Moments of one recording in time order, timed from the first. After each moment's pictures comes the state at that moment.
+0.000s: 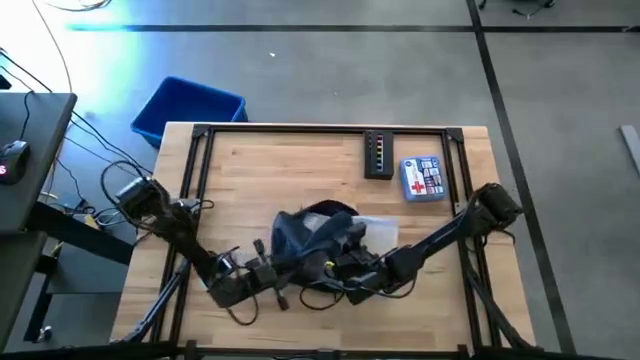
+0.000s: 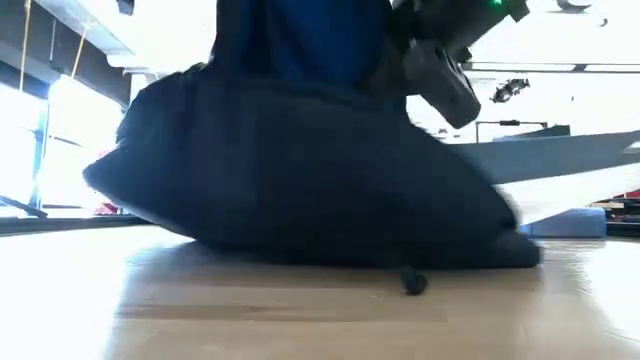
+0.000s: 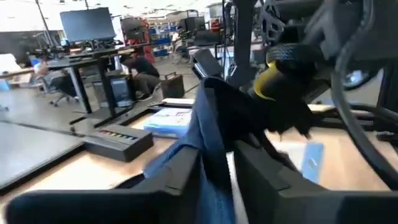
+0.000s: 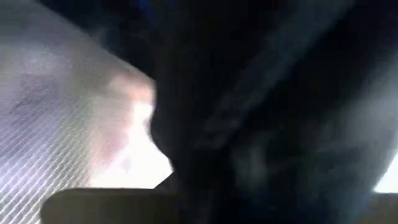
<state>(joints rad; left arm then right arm) -0.80 1.70 0.80 0.88 -1.28 0.07 0.51 1.89 1.26 -0.36 1.03 -0.16</state>
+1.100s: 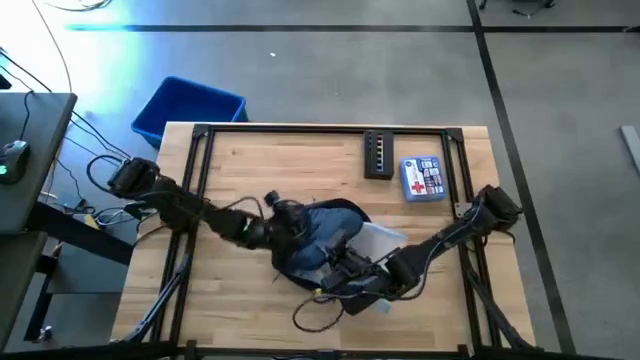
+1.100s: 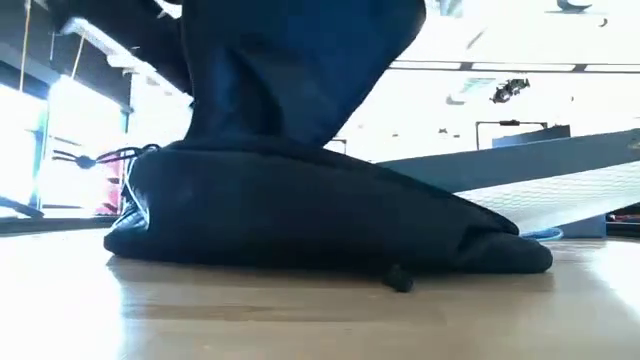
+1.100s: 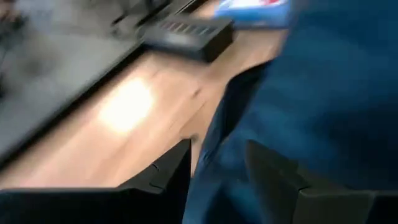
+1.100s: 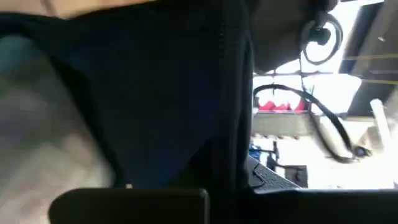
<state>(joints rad) -0.32 1.56 0.79 0.07 -0.86 -0.29 0.54 1.90 1.64 -0.49 1.01 -0.76</state>
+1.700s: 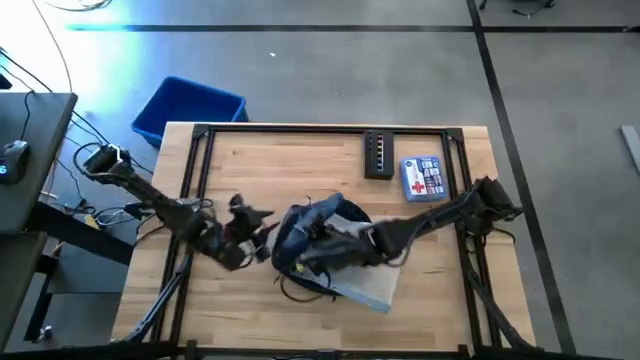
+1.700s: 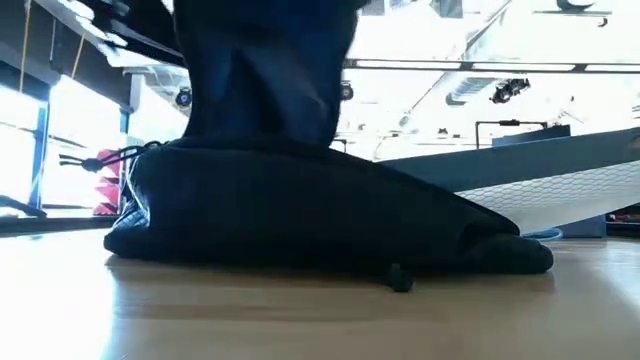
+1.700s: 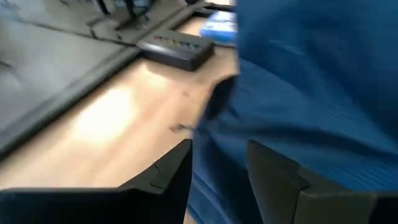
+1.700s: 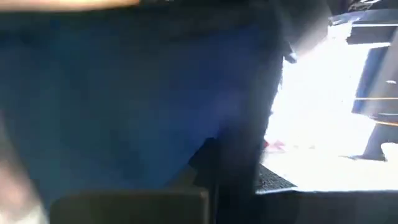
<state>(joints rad) -0.63 1.20 0.79 -0.47 -1.01 -0.73 0.33 1.90 1.64 -0.24 0.65 -1.04</state>
